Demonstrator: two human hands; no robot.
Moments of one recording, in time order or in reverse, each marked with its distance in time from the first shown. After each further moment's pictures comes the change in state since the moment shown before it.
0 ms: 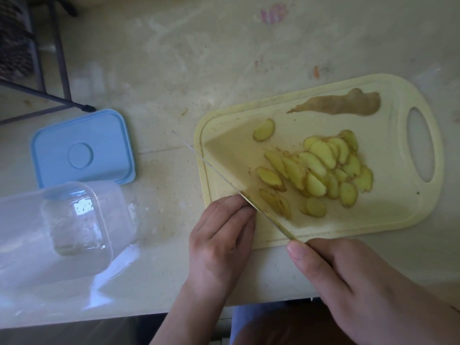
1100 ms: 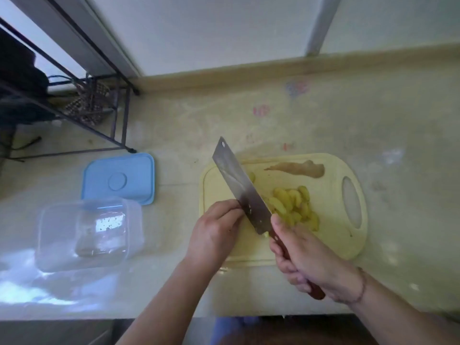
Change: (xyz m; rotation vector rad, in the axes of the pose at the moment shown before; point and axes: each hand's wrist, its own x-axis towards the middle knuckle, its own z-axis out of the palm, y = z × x) left_hand 0.040 -0.006 0.012 0.088 -0.126 0.111; right_hand 0.034 0.003 -0.033 0.505 -0.375 0.179
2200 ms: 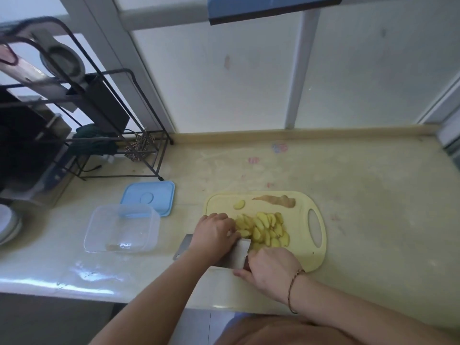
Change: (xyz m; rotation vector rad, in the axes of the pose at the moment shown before) left_hand 0.019 0.039 -0.019 0.379 -0.257 -0.167; right_hand -0.029 0.012 0.011 -1.649 0.230 -0.488
